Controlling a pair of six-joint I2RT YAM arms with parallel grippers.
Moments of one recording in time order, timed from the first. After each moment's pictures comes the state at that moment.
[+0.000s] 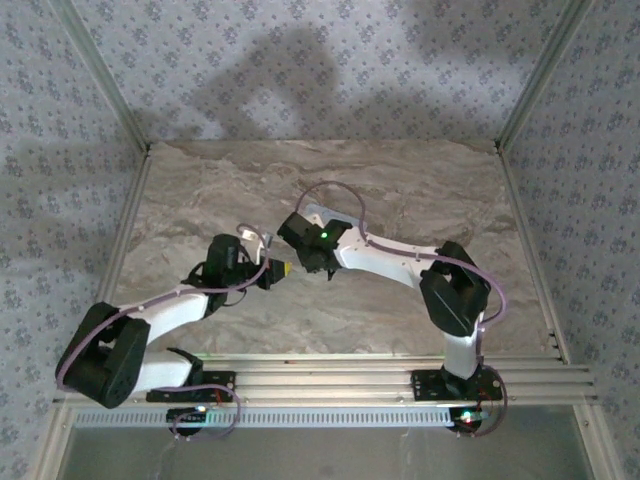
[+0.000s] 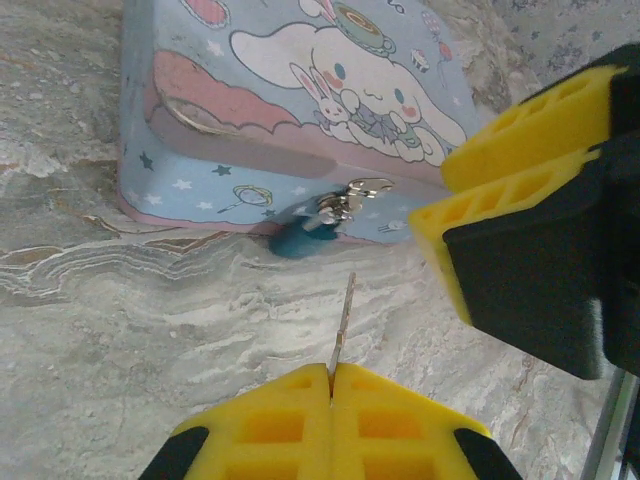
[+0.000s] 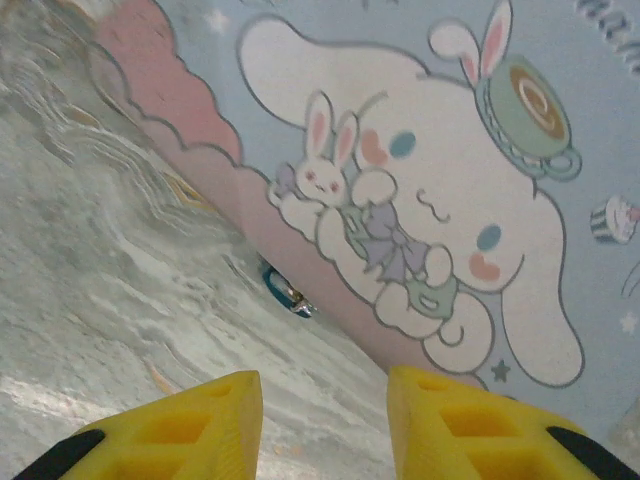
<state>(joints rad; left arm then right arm) -0.45 1.26 0.41 0.28 0.51 -0.42 0.95 1.87 1.46 -0.80 0.38 0.48</state>
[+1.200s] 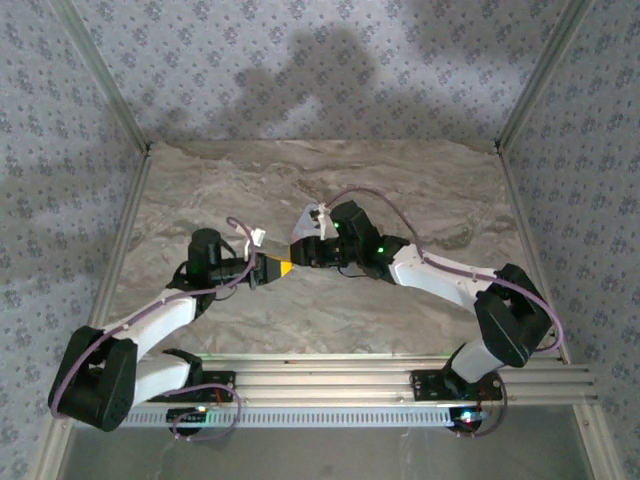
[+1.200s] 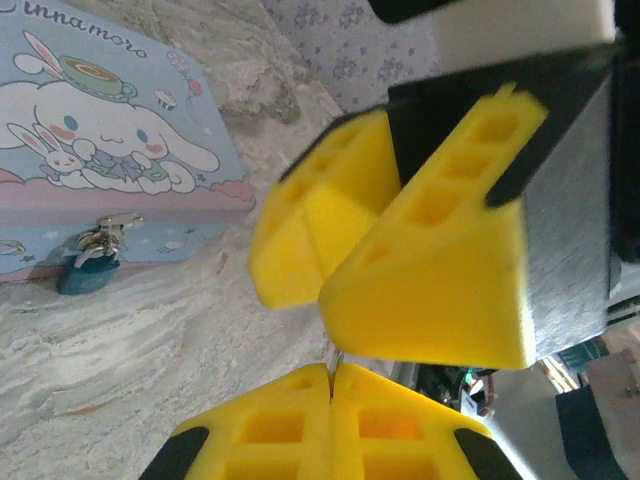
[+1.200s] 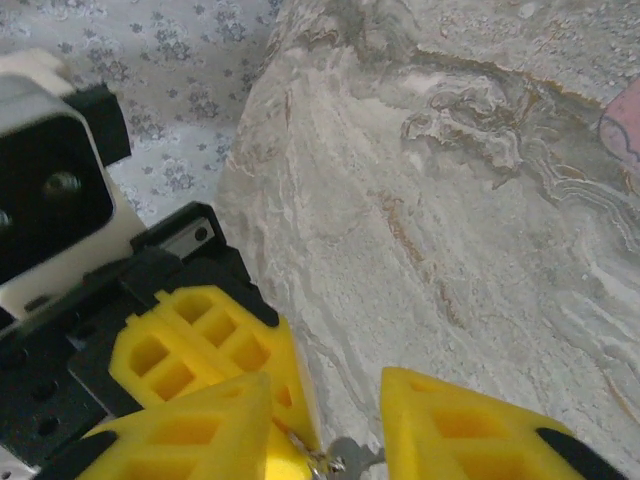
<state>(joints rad) -0.34 1.14 0.42 0.36 0.97 -0.51 0.80 1.53 0.99 -0.01 -0.46 0.74</state>
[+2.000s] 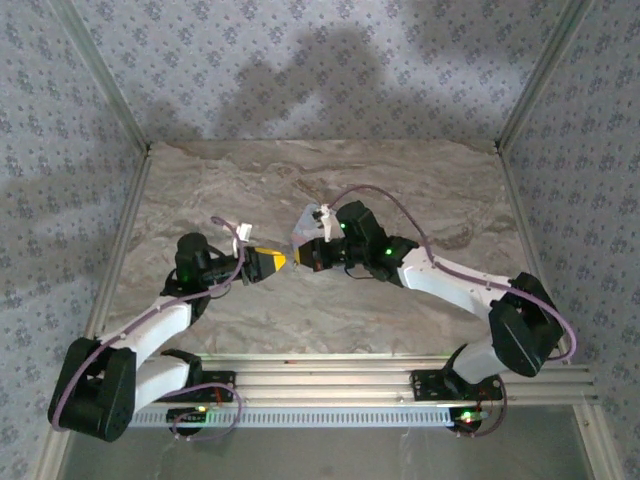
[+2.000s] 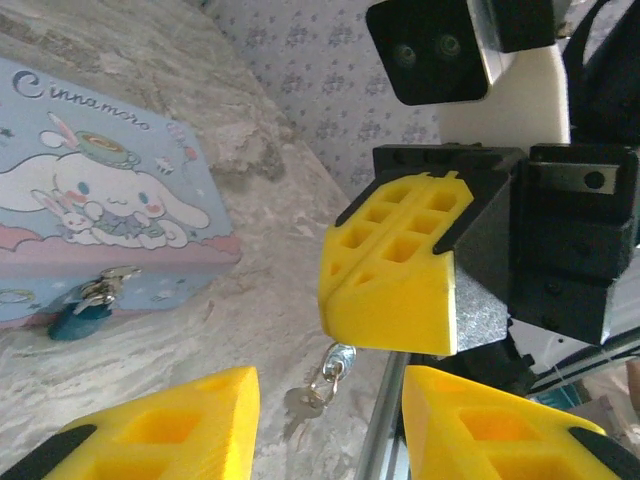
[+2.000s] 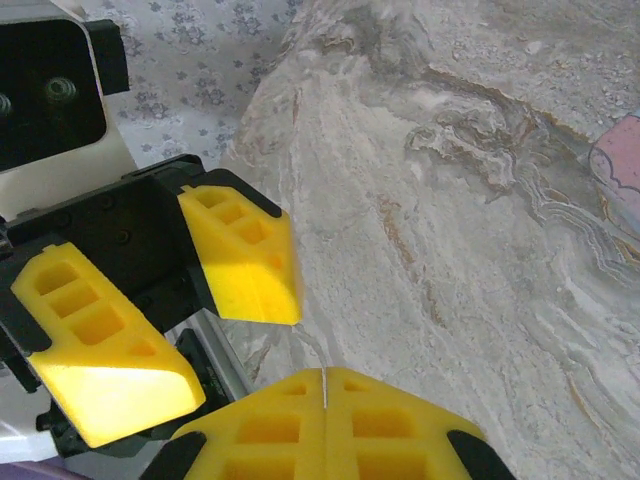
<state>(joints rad) -0.29 1.09 0.35 0.57 0.98 -0.69 0.79 1.46 0.98 -0.06 -0.45 0.61</state>
